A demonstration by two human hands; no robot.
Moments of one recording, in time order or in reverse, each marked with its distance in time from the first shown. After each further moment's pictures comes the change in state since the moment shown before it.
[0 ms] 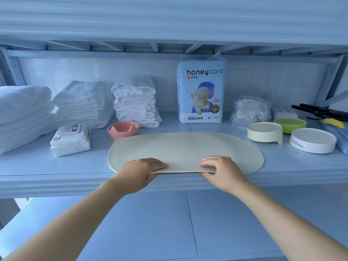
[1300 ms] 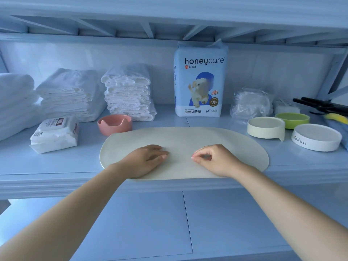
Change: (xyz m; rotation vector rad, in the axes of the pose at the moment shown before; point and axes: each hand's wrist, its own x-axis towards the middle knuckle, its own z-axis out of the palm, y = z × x) left_hand 0.054 -0.008 0.012 -0.319 -0.142 -0.141; right_hand 0.043 0.016 -0.006 0.168 -0.239 0.047
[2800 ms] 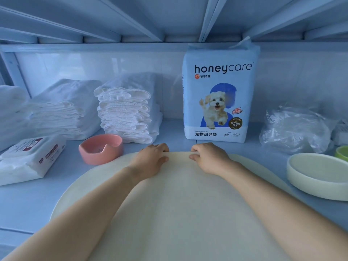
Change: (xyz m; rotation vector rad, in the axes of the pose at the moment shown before) left_hand 0.170 -0.027 -0.003 0.203 0.306 -0.147; right_hand 0.192 0.066 -0.019 -0.364 -0.041 -0.025
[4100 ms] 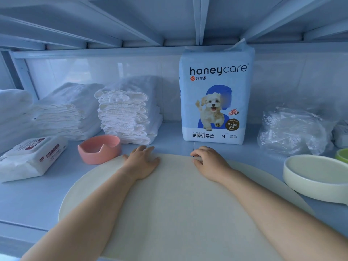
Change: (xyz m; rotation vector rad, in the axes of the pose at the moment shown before) left_hand 0.002 -0.011 0.013 0.140 -0.090 -0.403; right_hand -0.005 0.033 0.019 0.156 0.069 -0.117
